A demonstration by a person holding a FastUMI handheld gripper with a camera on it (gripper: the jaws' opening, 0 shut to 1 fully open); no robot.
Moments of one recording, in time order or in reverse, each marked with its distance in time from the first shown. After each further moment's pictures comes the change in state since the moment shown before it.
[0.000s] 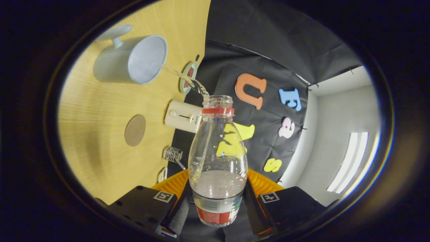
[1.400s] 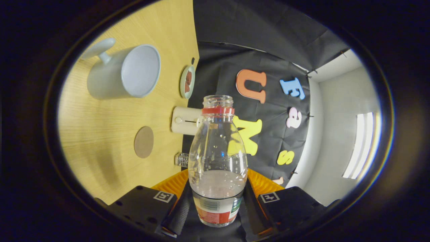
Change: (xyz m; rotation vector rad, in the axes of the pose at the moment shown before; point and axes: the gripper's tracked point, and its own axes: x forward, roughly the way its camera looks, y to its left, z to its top) arm 0.000 0.018 0.003 0.129 0.019 0.075
